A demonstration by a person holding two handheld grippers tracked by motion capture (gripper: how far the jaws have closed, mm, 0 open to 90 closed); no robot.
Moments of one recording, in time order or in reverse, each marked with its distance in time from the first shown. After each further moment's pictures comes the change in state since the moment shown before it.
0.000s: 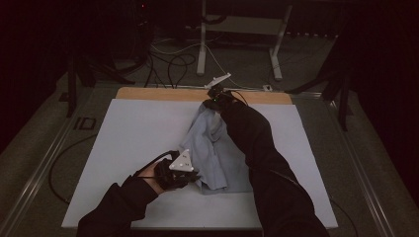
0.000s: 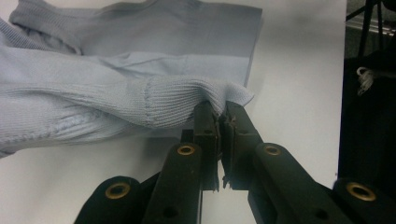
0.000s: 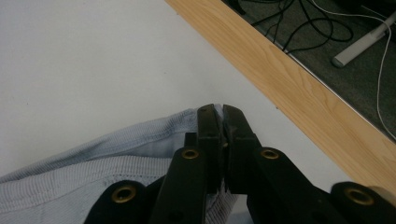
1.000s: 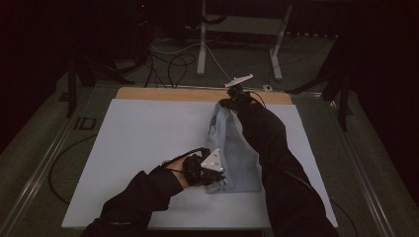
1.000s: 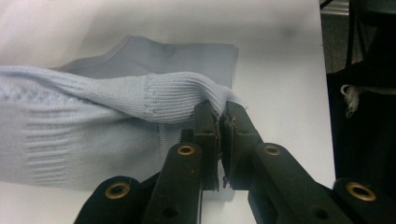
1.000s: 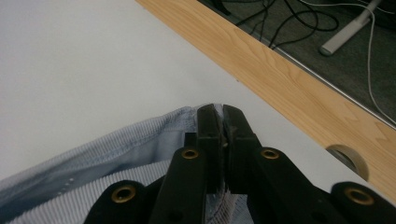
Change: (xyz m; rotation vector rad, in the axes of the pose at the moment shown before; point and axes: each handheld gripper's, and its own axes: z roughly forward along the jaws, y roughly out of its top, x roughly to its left) left arm -0.009 0.055 0.040 0.016 -0.074 0.145; right arm -0.040 -0.036 -0.022 -0.031 -0.018 0.096
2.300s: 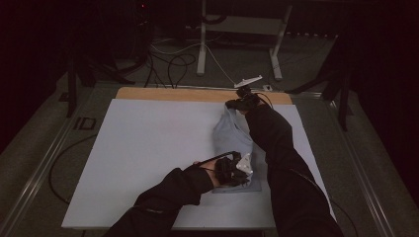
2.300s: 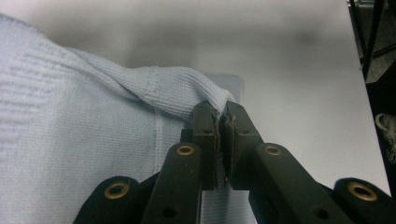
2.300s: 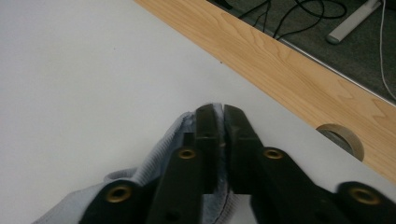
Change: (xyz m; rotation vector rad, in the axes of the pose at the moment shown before) left arm 0.007 0.034 0.089 0.037 -0.070 0.032; right arm -0.031 -0.021 0.002 -0.011 0.043 0.061
